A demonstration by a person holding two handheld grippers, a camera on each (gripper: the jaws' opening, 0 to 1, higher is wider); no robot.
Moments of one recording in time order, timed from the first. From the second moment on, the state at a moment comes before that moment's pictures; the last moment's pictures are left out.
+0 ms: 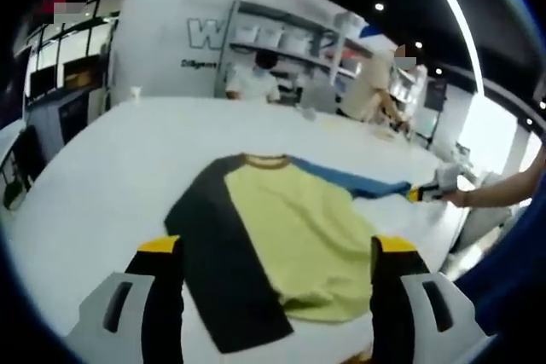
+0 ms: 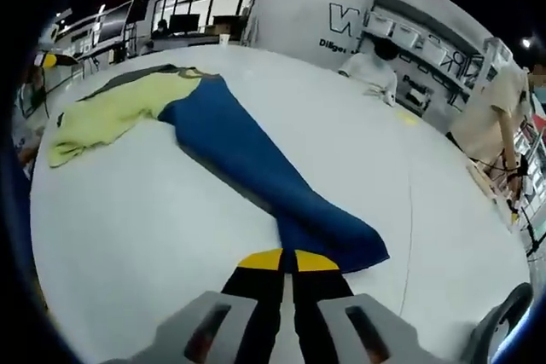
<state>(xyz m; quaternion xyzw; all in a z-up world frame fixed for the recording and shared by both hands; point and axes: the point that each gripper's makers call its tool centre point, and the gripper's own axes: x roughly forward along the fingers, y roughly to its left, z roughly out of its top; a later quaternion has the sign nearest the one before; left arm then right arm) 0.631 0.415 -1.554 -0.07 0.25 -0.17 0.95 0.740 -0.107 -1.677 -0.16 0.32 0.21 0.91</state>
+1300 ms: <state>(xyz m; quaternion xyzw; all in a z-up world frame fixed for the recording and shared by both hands) 0.621 0.451 -1.564 -0.08 0.25 -0.19 0.95 0.654 -0.108 -1.648 -0.06 0.35 0.24 0.90</state>
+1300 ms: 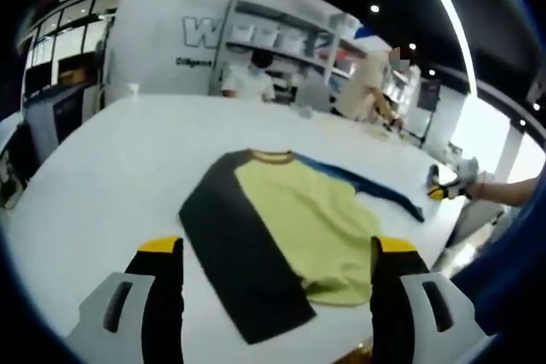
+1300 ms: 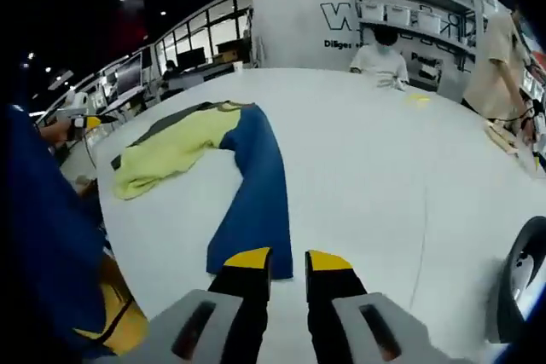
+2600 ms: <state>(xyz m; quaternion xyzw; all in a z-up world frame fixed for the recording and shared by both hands) 0.611 0.428 -1.564 -0.08 0.26 -0.16 0.95 0.780 -0.178 -1.647 -0.14 0.34 0.16 0.92</state>
